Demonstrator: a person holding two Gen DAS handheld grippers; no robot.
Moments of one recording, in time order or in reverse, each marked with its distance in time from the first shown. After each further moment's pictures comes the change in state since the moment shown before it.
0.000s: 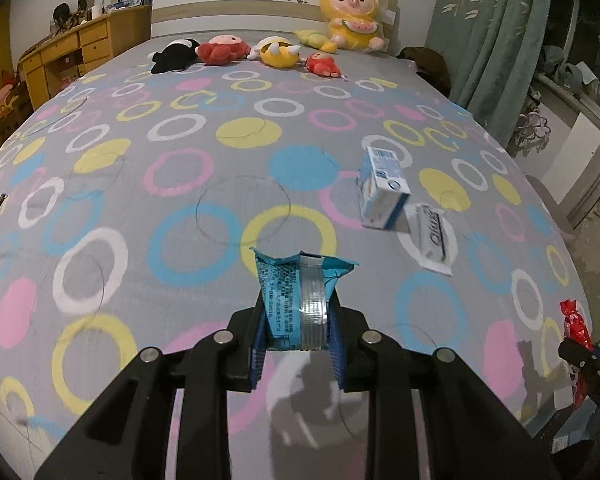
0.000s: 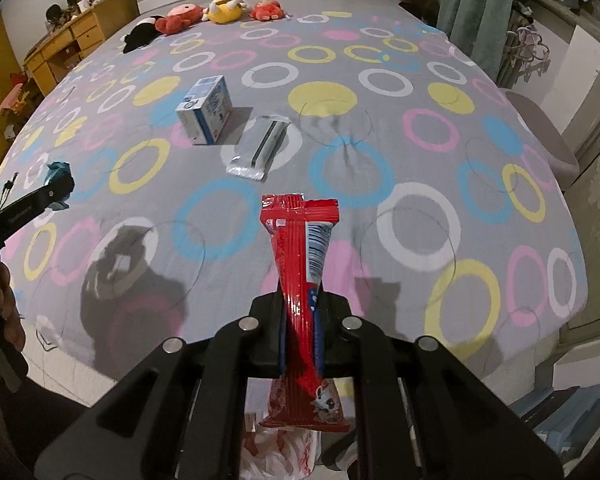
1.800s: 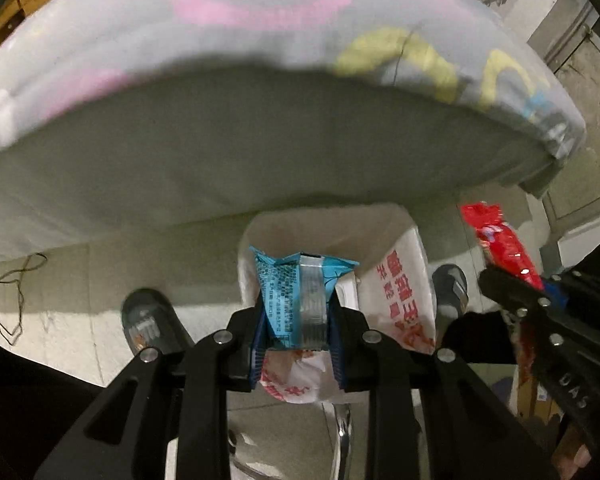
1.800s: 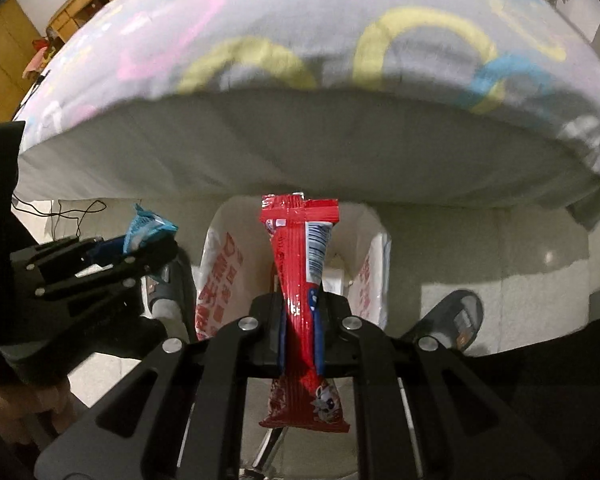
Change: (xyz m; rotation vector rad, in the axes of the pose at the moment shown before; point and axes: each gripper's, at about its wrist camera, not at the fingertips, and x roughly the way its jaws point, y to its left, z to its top) left arm 0.011 -0.078 -0.289 0.140 0.409 -0.073; right arm 0.049 0.024 -0.242 -0.003 0.195 0.144
